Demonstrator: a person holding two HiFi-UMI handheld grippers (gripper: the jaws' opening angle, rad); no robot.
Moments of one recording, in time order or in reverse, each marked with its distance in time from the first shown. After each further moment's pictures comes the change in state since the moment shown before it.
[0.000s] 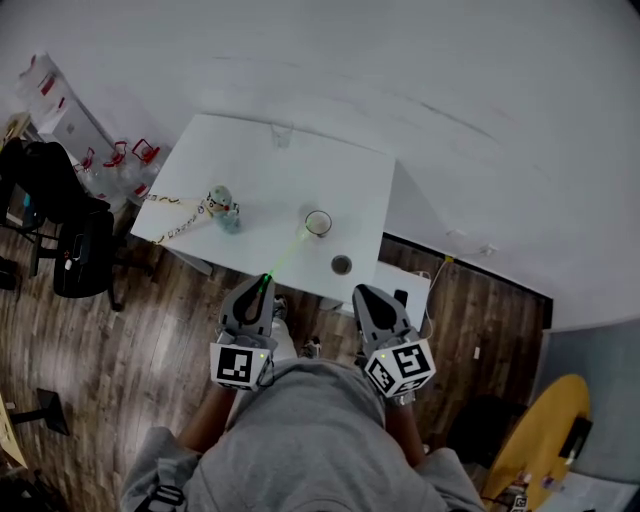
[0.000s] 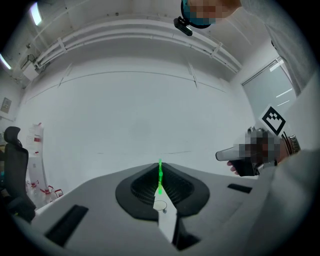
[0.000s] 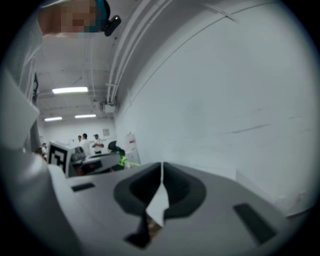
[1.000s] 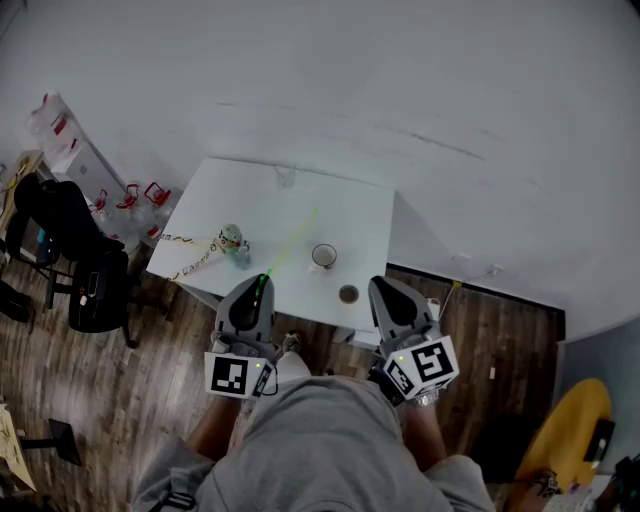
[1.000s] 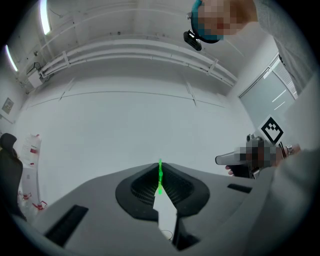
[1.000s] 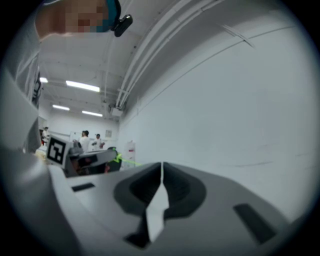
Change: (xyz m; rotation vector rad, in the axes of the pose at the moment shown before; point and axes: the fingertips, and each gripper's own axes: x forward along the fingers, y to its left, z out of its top) left arm 0.005 0.014 0.098 0.015 -0.191 0.004; right arm -0.005 0.004 0.103 -0.185 -0.160 0.005
